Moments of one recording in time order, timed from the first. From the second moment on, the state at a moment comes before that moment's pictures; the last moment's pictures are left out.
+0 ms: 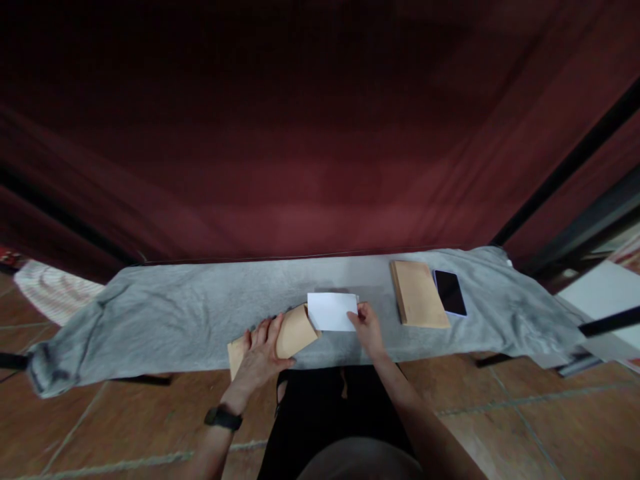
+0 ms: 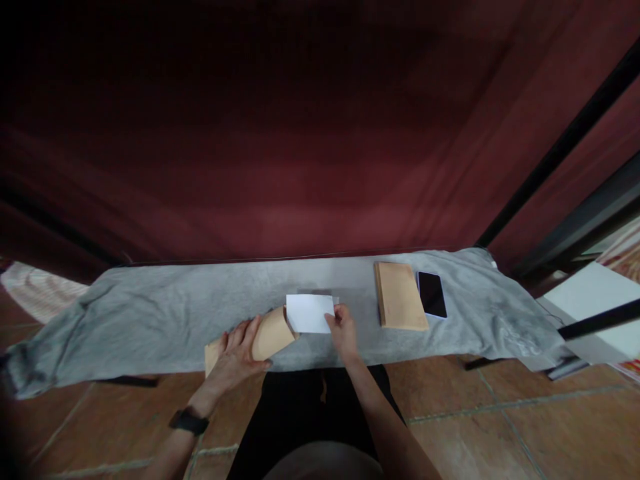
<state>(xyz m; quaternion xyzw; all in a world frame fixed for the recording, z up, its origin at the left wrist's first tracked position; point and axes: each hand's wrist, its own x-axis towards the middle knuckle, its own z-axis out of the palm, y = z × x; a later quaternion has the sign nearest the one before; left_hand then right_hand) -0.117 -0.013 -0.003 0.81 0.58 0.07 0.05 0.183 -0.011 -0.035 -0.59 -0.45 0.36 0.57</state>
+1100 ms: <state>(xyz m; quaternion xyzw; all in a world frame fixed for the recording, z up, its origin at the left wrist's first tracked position) -0.099 0.024 0.001 0.81 0.58 0.09 0.01 0.205 0.047 -0.025 -0.58 -0.48 0.38 0.53</state>
